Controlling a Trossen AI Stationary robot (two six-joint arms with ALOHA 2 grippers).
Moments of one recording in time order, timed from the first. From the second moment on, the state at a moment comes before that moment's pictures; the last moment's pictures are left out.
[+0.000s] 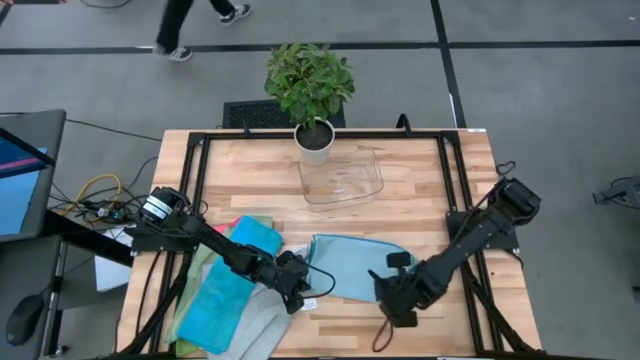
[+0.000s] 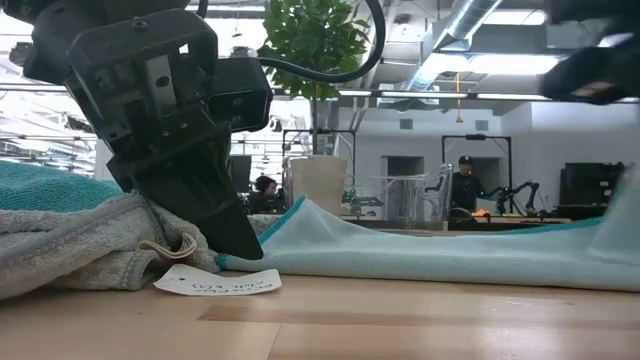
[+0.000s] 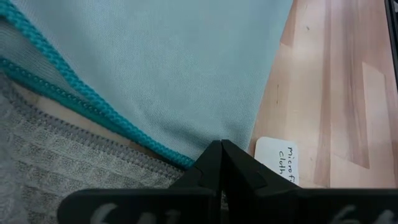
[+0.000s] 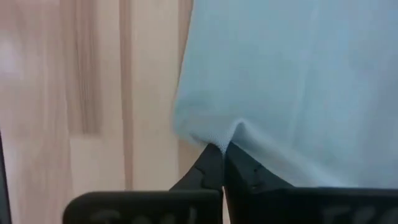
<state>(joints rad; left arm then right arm) -0.46 1.88 0.85 0.24 -0.19 -0.80 0.69 1.72 1.14 -0.82 0.11 0.59</state>
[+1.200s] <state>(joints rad) -0.46 1.88 0.85 0.24 -0.19 -0.82 0.58 1.90 1.22 -0.58 0.11 0.38</state>
